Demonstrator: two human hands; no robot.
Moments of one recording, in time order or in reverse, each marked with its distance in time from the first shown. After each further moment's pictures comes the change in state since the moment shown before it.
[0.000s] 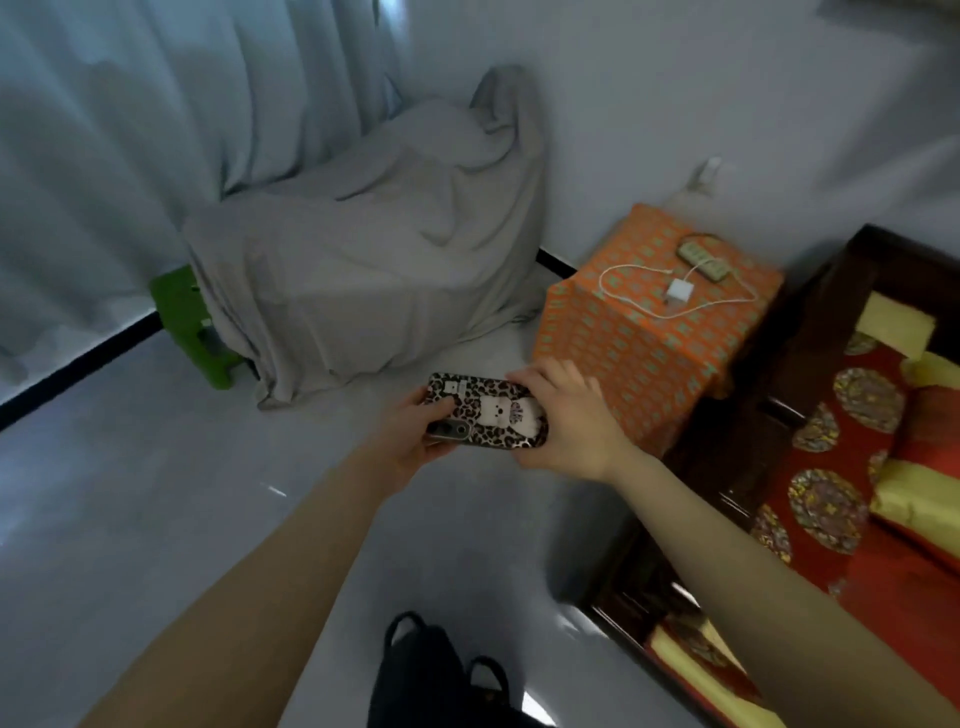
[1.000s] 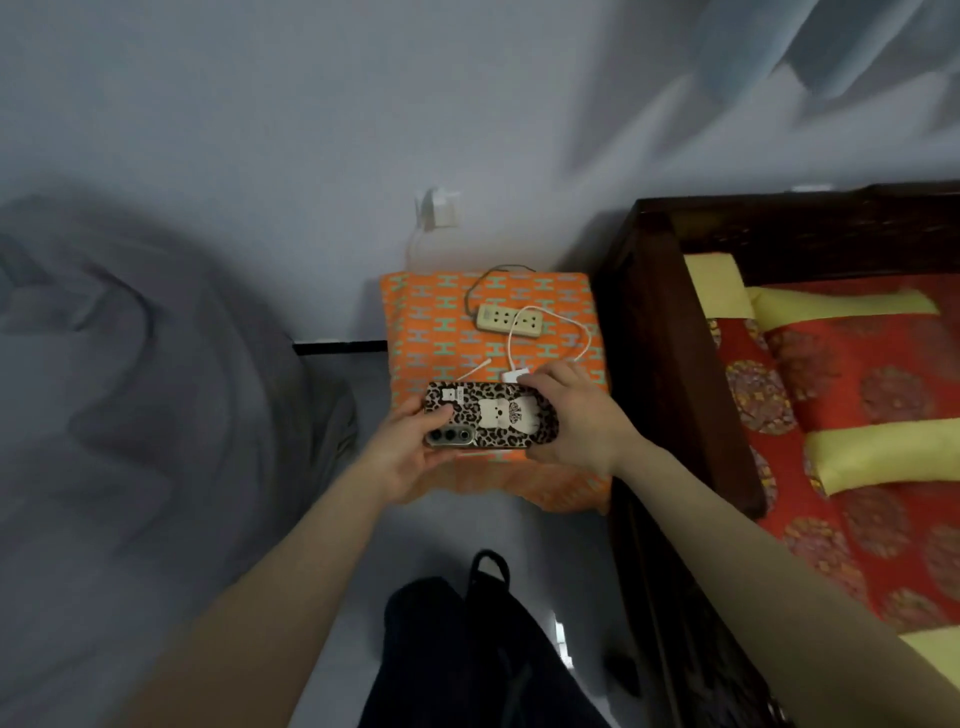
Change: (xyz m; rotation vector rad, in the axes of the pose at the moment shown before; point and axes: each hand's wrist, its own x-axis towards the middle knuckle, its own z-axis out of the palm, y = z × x) left_hand 0.478 0.199 0.344 0.430 -0.533 -0.356; right_hand 0.221 0.403 -0.107 0.107 0.145 0.806
